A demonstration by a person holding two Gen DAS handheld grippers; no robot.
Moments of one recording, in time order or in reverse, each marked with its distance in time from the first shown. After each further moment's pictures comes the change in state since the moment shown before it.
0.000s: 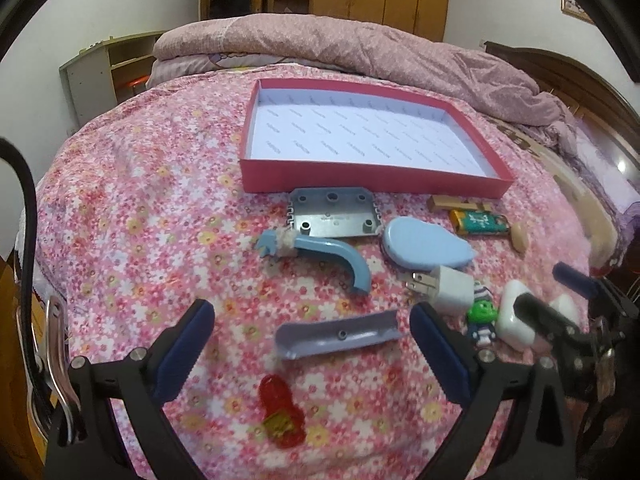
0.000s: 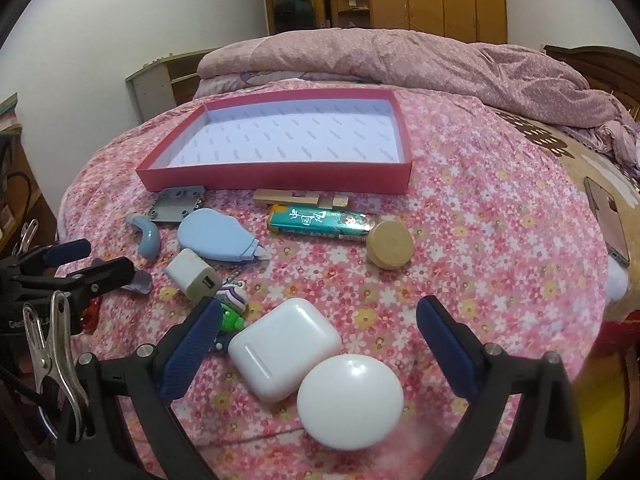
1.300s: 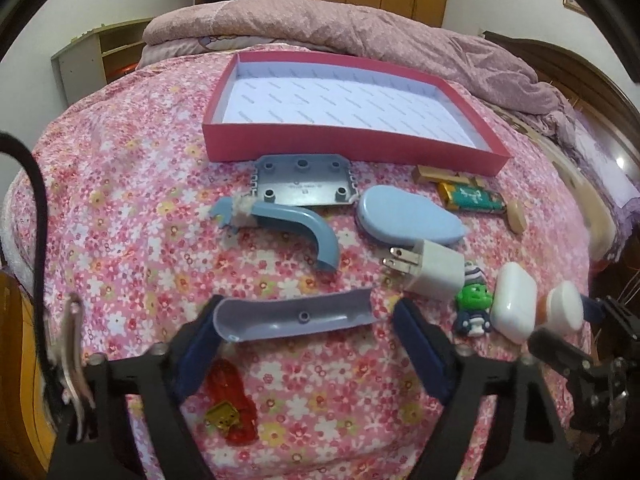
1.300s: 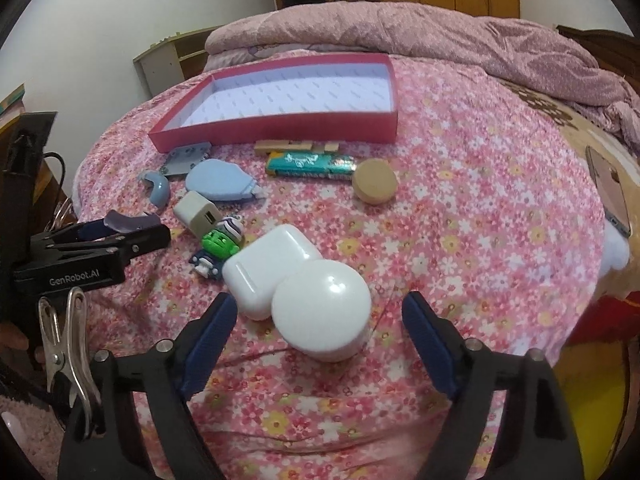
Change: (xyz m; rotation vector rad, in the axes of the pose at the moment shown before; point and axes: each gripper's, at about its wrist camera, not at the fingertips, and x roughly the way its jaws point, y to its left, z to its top) left arm 0.021 -0.022 -0.006 -0.006 0.055 -0.003; right arm -0.012 -0.018 -0.025 0.004 0.111 0.059
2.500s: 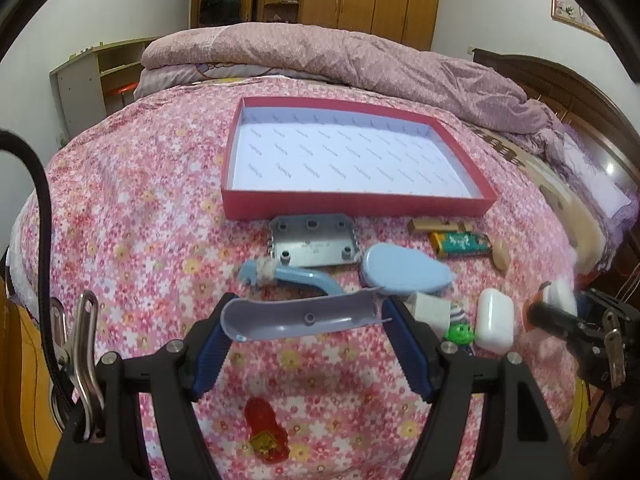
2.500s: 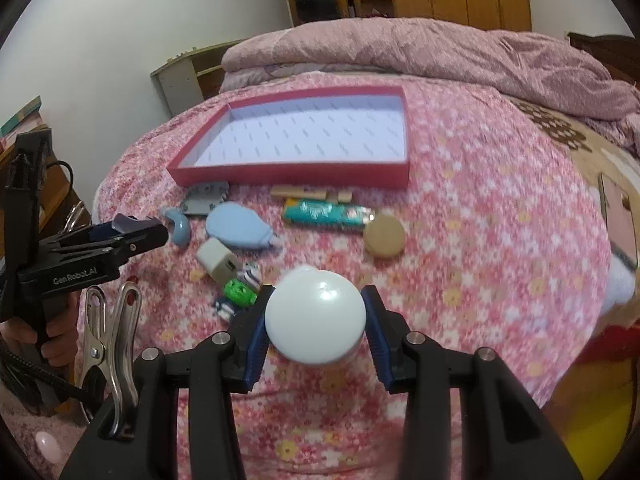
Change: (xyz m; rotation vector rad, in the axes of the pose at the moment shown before) left arm -0.026 0.015 0.029 0.015 -0.076 -0.041; right arm -0.015 -0.003 0.031 -0.022 -0.064 0.068
